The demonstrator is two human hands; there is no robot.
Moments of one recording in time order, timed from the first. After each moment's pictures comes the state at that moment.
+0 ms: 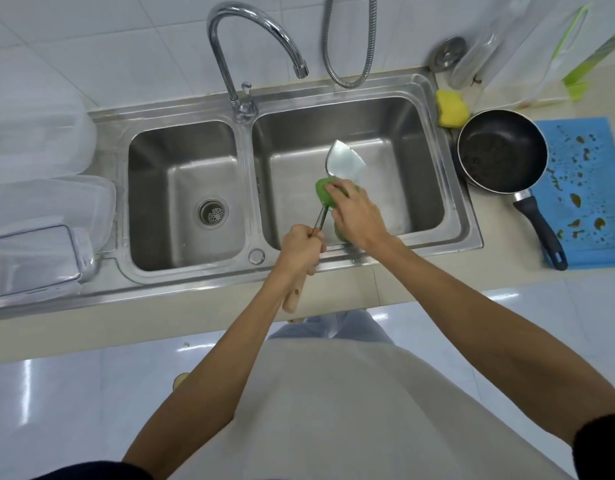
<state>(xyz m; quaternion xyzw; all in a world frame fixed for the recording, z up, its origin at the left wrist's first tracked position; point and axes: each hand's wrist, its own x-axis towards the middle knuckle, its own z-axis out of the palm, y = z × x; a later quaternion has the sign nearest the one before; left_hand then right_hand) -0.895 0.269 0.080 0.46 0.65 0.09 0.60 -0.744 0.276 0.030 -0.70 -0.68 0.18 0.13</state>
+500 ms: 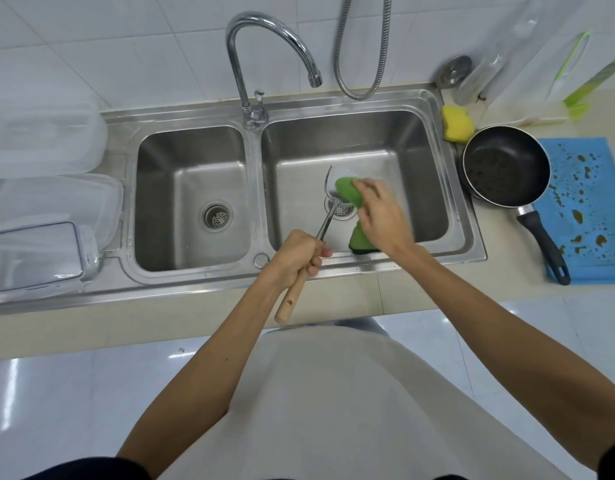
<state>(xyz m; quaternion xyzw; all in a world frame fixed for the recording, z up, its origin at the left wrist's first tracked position) -0.914 0.283 0.072 0.34 0.60 0.09 0.72 -0.719 0.269 0.036 -0.71 -0.66 0.15 0.21</state>
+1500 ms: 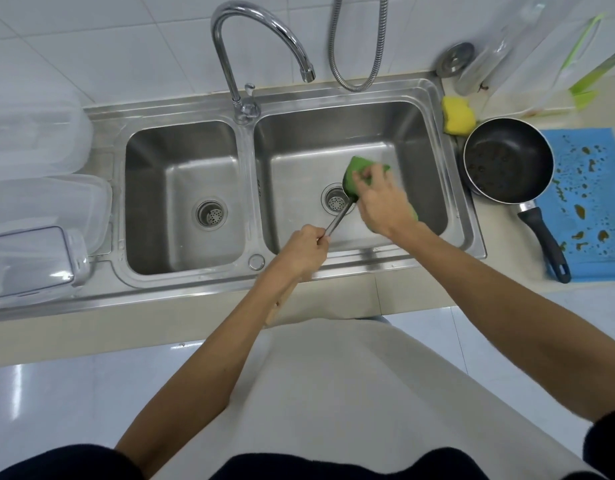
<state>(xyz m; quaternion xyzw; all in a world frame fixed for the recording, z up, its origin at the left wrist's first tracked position) -0.901 0.294 0.075 0.65 0.56 -0.03 0.52 -0.695 0.306 0.036 -0.72 -0.69 0.11 -0.02</state>
